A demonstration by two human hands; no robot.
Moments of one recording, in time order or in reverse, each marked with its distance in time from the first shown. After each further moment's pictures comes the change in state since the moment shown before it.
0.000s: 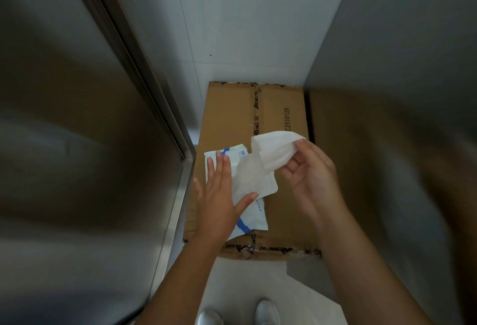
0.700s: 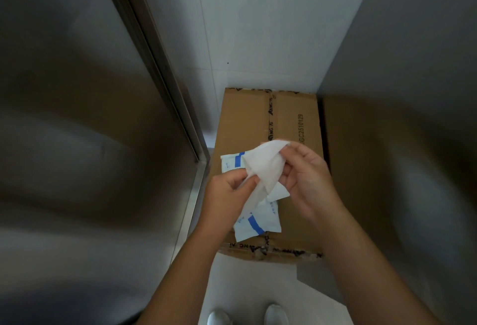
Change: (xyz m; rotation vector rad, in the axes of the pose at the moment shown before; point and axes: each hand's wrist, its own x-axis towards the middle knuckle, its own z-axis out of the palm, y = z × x) left_hand -0.023 0.016 -0.064 -0.774 0.075 -0.044; right_hand -0.009 0.008 0.028 -0.183 -0.160 0.039
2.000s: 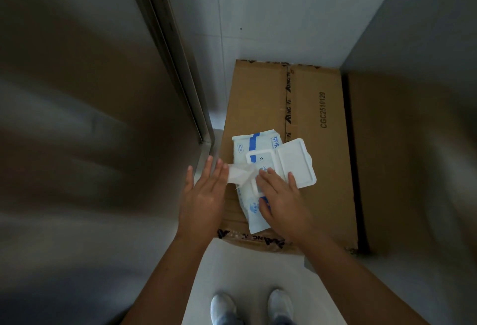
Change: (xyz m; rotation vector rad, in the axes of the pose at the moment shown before) left_hand 0.021 -0.132 -0.031 1.118 0.168 0.523; right_hand 0.039 0.157 -0.052 -1.784 -0.216 -0.730
